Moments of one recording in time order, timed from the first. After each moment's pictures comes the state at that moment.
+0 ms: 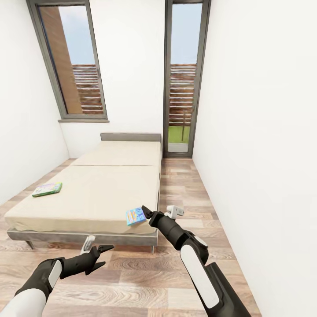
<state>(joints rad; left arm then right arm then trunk) -0.62 0.13 0.65 -0.48 -0.07 0.87 -0.90 -0.39 0.15 0.40 -1.44 -0.75 0.36 -0.11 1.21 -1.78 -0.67</state>
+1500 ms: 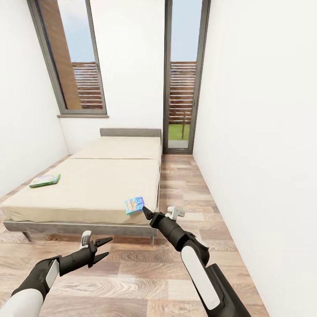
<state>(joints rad) -0.62 0.15 0.65 -0.48 -0.07 0.85 -1.14 -0.38 0.15 0.40 -1.44 -0.74 0.35 -0.10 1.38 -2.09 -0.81</state>
